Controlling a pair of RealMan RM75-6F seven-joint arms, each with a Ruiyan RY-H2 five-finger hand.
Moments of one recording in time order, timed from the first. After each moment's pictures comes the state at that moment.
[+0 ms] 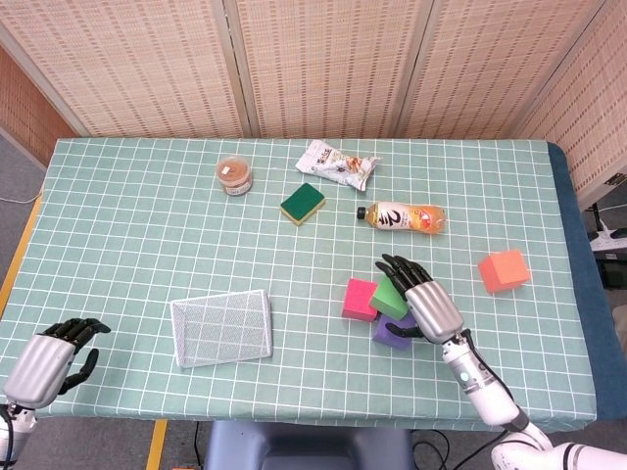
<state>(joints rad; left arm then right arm) -0.16 -1.16 0.06 -1.42 1.73 1.53 -0.07 0.46 -1.44 0.11 -1.58 -1.49 1.18 -0.07</state>
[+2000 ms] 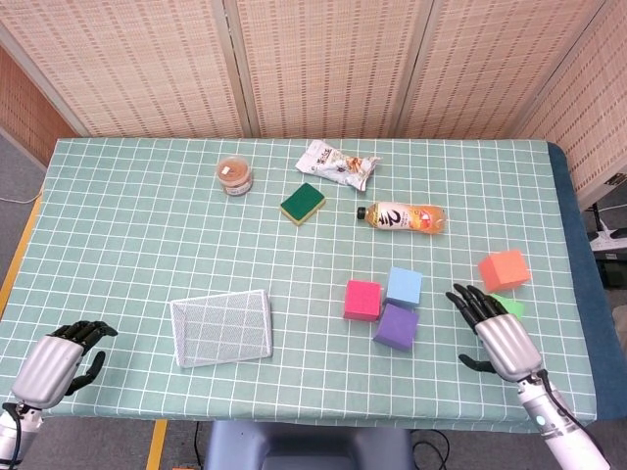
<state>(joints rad) -0.17 -1.16 0.08 -1.42 1.73 1.50 -0.06 0.26 -1.20 -0.06 -1.59 -1.65 1.33 -0.02</state>
